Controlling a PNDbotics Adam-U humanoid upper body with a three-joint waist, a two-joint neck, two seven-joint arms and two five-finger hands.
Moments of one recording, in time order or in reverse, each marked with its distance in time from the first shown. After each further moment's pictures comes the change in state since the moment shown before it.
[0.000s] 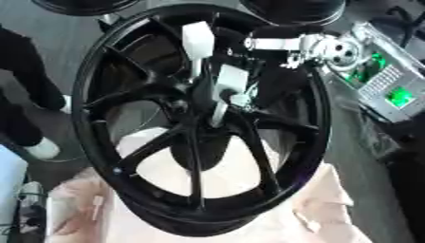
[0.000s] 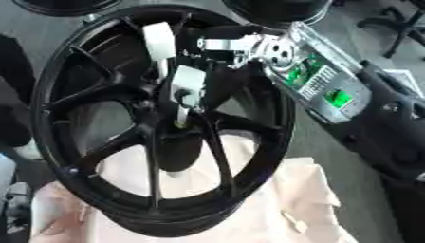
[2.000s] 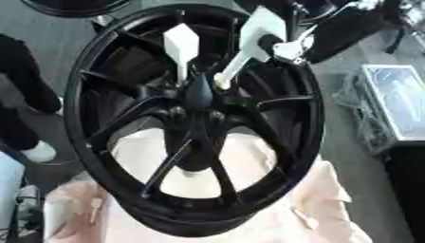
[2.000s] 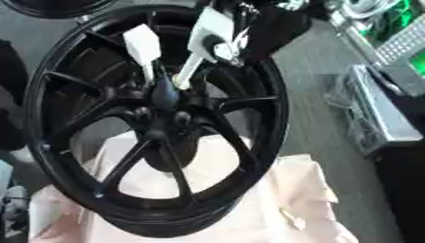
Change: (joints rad) left arm 0.019 0.000 0.012 0.000 0.000 -0.001 -0.002; right arm 0.089 -0.230 -0.264 -0.165 -0.284 0.053 -0.240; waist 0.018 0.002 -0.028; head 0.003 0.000
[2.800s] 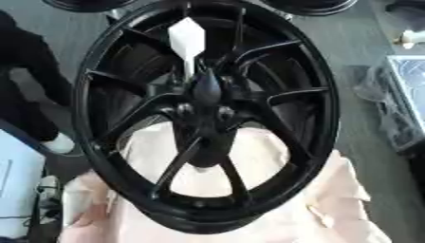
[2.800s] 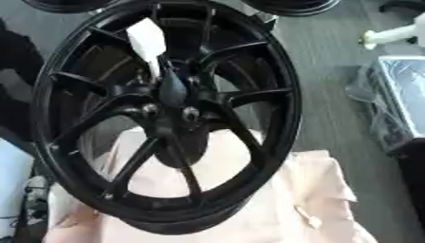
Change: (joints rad) left arm -0.005 -0.010 0.019 -0.015 0.005 -0.009 0.014; right arm 0.766 -0.088 -0.541 -0.018 -0.079 -0.195 -0.509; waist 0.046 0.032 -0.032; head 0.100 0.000
